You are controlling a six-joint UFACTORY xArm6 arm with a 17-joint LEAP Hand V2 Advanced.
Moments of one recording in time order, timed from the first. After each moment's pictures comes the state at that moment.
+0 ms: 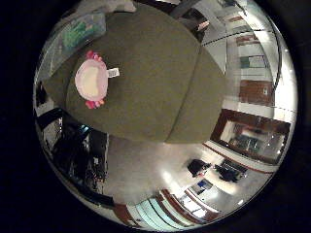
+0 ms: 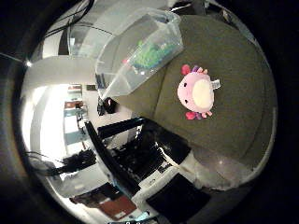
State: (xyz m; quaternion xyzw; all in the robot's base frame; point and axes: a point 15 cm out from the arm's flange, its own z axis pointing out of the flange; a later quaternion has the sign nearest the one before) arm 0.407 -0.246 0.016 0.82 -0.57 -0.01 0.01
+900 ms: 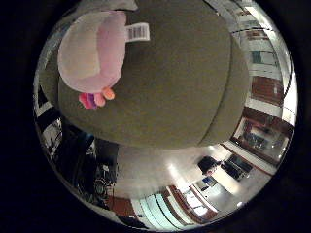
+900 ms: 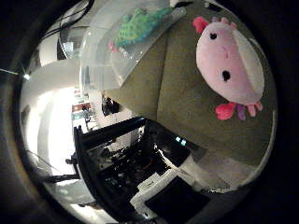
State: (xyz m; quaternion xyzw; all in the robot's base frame) arm 0.383 -0.208 -0.108 0.81 -0.59 -0.08 0.02
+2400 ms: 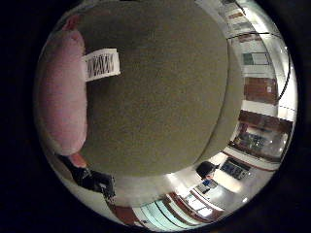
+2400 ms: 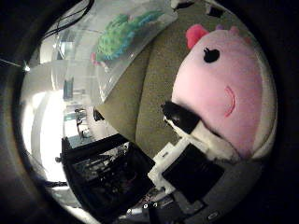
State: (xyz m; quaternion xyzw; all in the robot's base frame) arm 0.441 -0.208 -0.142 0.81 -0.58 -0.02 0.01
